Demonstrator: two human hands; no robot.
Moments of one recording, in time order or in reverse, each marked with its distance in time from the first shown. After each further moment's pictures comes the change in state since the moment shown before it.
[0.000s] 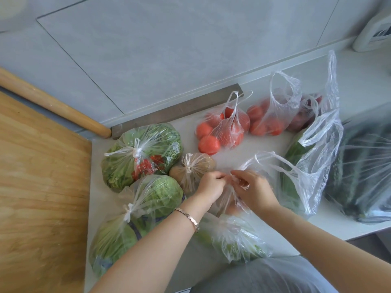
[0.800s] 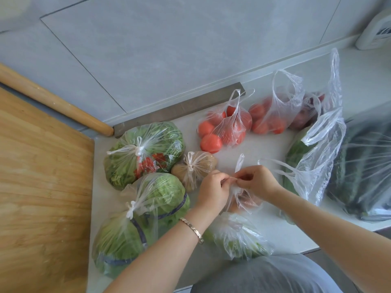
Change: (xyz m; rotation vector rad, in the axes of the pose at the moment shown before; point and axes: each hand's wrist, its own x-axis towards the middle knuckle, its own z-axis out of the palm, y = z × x) left_hand -0.015 -0.013 0.004 0.281 0.221 0.385; right_hand 0.022 -0.002 -0.016 0.193 -0.253 0.256
